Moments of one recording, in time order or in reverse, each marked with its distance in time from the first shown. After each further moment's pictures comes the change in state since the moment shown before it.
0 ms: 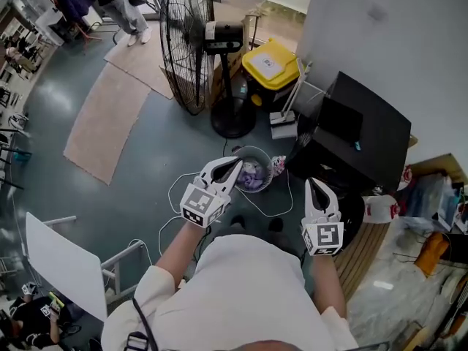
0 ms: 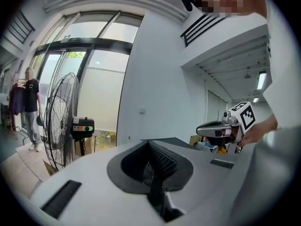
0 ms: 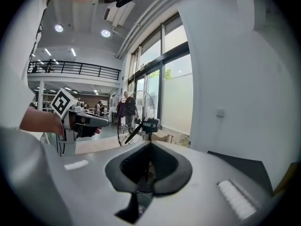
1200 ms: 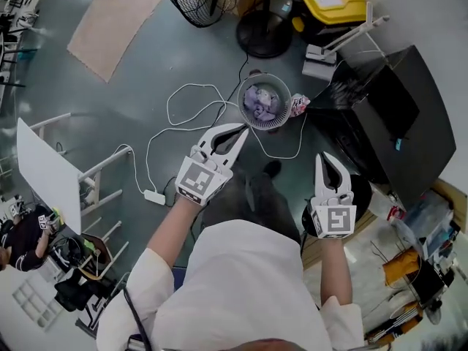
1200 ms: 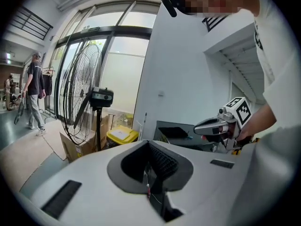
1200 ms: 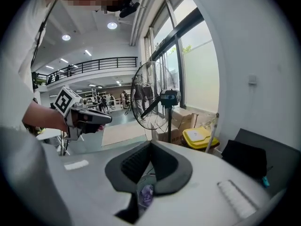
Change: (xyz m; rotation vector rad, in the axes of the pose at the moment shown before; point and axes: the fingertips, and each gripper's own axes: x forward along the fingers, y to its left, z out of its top) left arm 0.047 0.021 -0.135 -0.159 0.131 0.234; right arm 0.091 -0.023 -0.137 0.016 0.225 0.361
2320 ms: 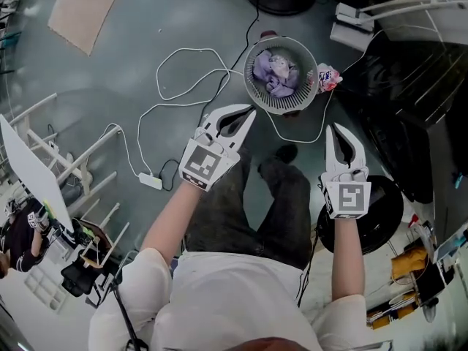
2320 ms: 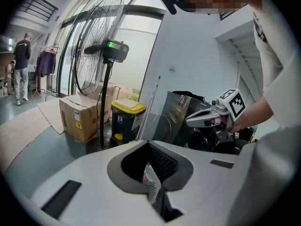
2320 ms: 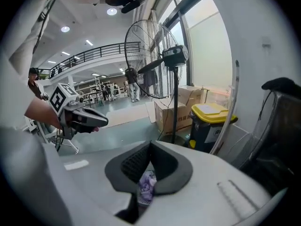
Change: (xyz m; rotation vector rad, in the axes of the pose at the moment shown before) left arm 0.111 0.100 -0.249 -0.085 0.142 0.005; right arm 0.190 -0.021 -0.215 -0.014 0.142 0.071
